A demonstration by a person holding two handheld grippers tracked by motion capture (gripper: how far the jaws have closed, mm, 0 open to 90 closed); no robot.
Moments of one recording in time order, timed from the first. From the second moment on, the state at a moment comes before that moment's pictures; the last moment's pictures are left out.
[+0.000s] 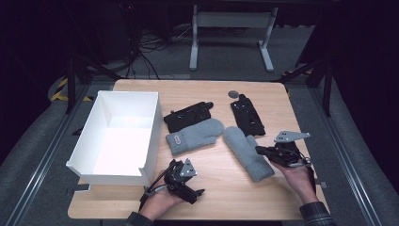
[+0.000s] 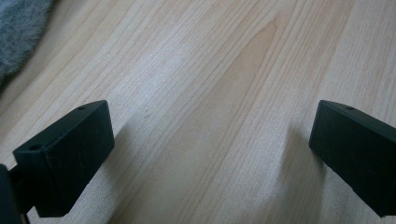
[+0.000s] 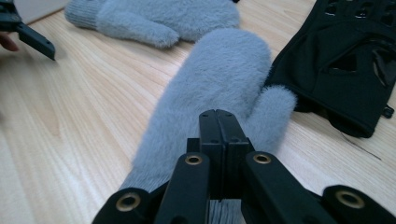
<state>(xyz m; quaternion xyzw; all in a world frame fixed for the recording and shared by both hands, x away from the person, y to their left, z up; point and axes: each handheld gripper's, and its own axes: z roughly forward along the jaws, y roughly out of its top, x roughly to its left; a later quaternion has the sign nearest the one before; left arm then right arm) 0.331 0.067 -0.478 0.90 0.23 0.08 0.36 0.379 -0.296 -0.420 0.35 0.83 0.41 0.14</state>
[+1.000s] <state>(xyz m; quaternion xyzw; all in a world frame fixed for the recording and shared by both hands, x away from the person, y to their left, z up) 0.331 0.068 -0.479 0.90 0.23 0.08 0.36 0.367 -0.266 -0.448 0.32 0.87 0.36 0.09</state>
